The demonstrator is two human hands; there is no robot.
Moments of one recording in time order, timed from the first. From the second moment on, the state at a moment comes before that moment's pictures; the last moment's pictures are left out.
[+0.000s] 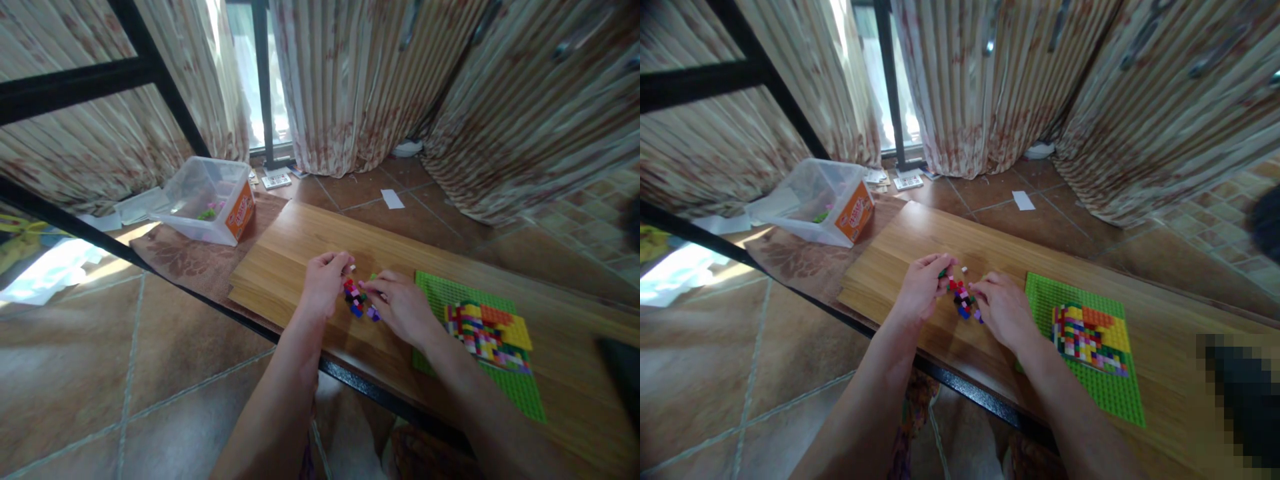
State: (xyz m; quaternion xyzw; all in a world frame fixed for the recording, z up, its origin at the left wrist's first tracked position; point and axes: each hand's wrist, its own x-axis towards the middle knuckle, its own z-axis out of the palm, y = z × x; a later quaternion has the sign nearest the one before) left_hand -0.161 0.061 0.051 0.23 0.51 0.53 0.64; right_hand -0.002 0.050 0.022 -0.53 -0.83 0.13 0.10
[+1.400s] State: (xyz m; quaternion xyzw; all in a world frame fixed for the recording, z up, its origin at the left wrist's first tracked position) left_hand -0.216 0.072 0.054 -0.10 0.33 0.67 0.66; right_hand -0.062 0.054 0.001 -0.49 -0.84 0.13 0.17
